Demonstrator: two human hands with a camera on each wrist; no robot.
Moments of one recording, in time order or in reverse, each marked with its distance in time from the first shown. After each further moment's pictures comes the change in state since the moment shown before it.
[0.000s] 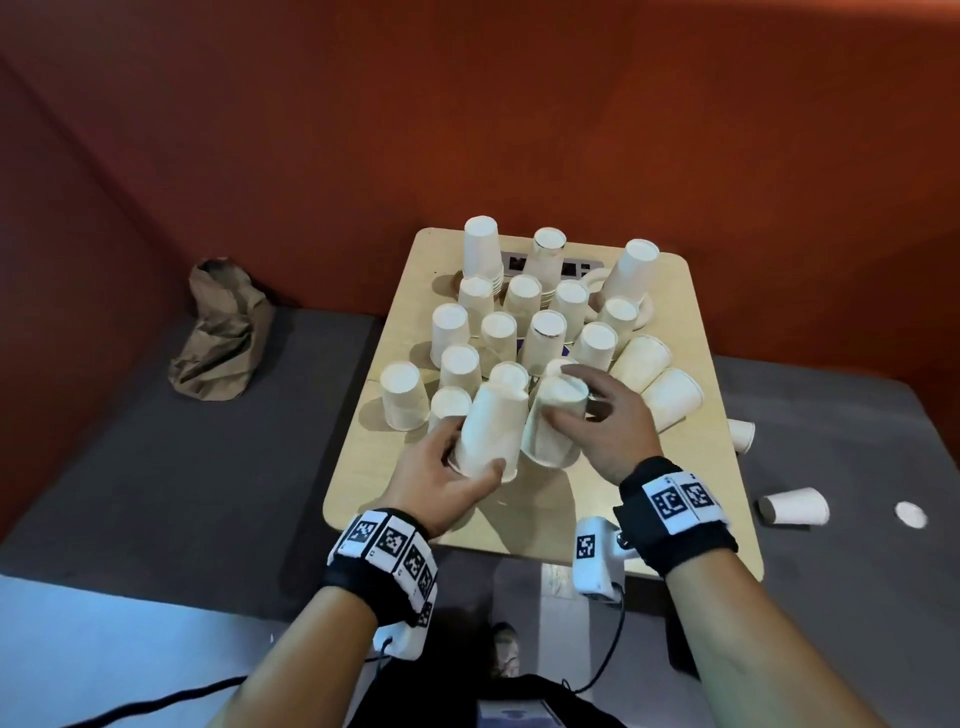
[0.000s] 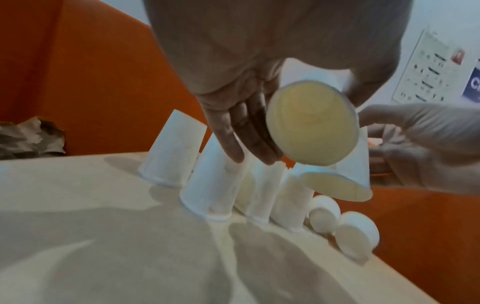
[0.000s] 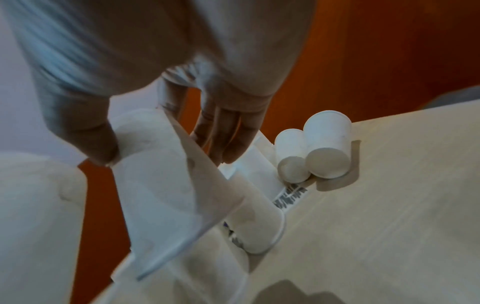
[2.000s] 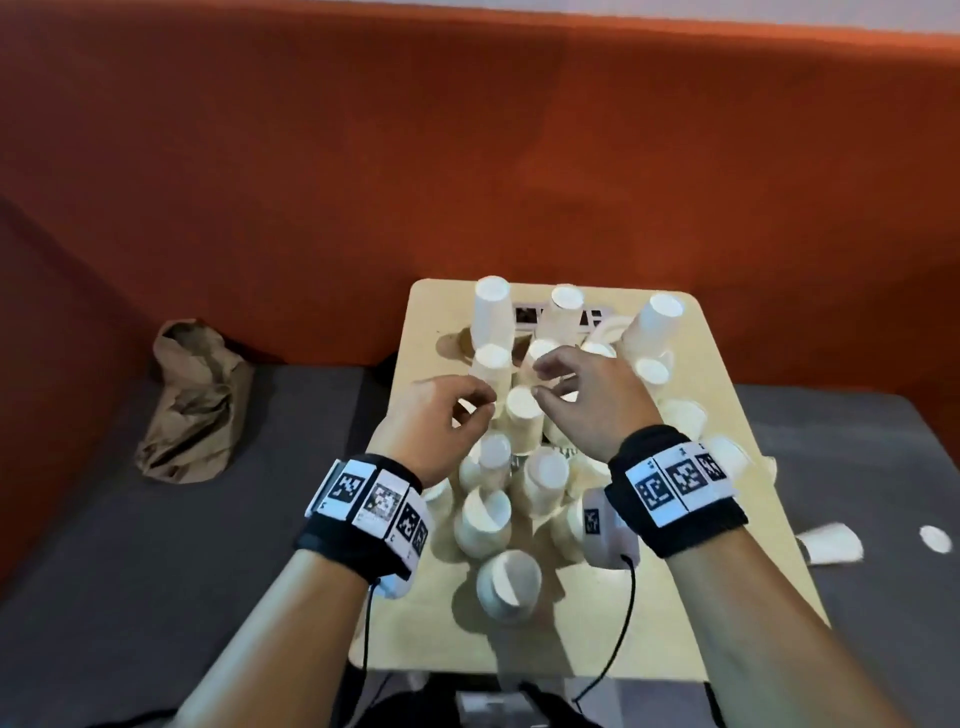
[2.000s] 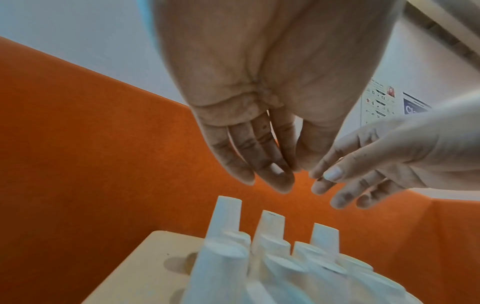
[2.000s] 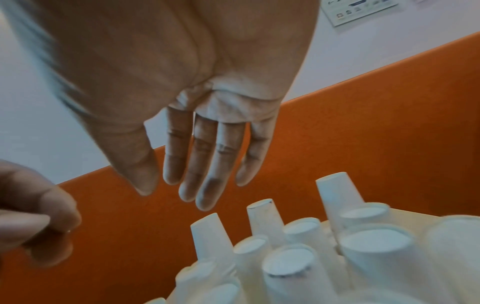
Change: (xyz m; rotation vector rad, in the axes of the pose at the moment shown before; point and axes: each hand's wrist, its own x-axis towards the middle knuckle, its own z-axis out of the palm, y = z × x) left_hand 0.147 0.056 -0.087 0.236 -0.072 0.270; right_hand 0.111 -0.082 0.044 -0.497 -0.052 -0.137
